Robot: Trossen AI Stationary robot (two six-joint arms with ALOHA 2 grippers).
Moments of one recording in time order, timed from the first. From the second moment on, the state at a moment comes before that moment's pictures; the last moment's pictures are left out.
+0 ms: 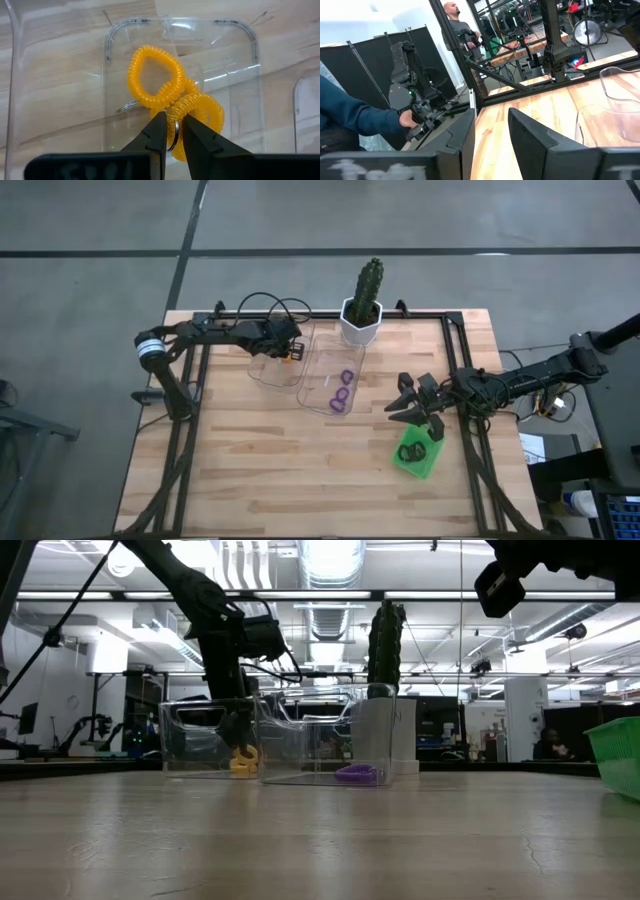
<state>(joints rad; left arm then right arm) 0.48 1.68 1.06 -0.53 -0.29 -0.81 0.18 0.79 0.32 0.53 -0.13 0.45</state>
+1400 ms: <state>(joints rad) 0.48 1.68 1.06 -0.53 -0.30 -0.80 0.18 0.79 0.32 0.53 -0.13 0.45</state>
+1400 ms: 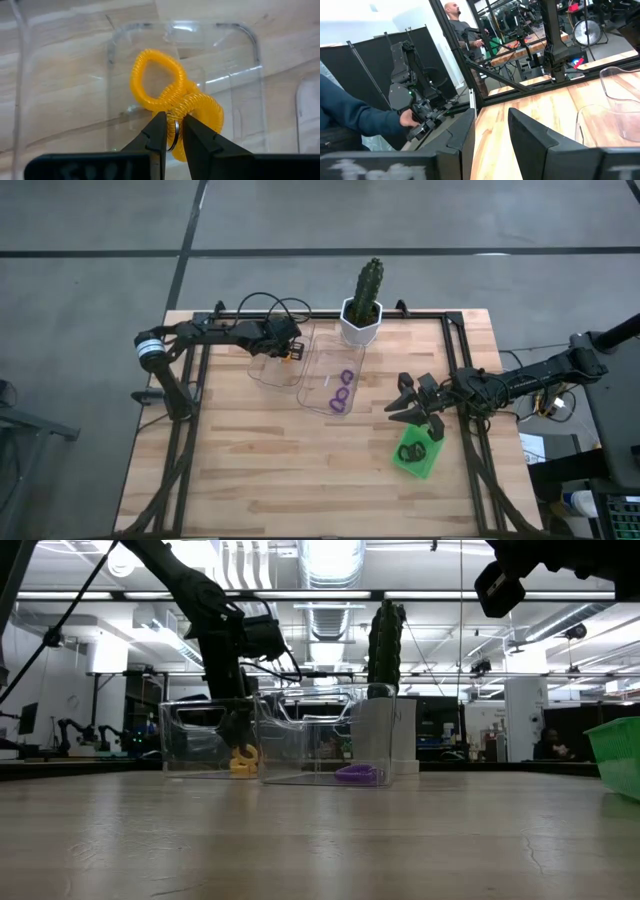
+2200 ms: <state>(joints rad) 0.48 1.68 1.06 -0.53 -0.31 -0.77 0.18 0.79 0.32 0.53 -0.13 0.45</state>
